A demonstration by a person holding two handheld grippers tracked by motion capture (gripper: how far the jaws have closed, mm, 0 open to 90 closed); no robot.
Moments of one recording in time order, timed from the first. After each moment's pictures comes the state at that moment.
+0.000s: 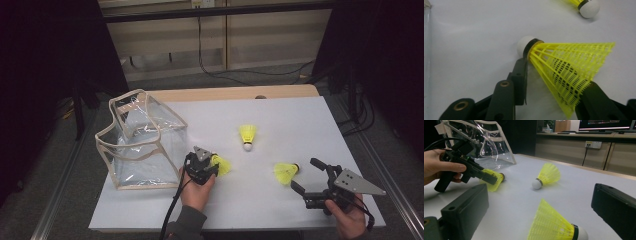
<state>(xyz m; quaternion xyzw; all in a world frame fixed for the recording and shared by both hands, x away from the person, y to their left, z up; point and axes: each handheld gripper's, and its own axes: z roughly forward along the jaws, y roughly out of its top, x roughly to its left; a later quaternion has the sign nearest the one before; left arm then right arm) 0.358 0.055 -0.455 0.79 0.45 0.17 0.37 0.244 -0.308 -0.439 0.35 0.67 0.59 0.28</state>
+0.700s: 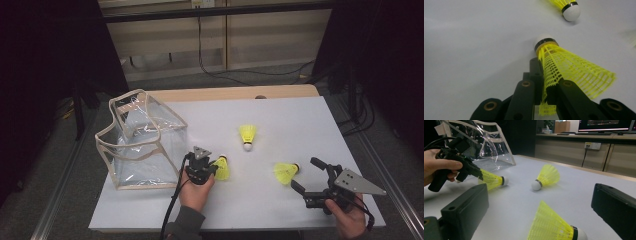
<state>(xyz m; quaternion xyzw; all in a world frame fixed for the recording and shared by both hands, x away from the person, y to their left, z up) 0.355 0.057 -0.447 0.79 0.46 0.11 0.40 0.244 -0.308 -0.438 0.35 0.67 0.59 0.28</state>
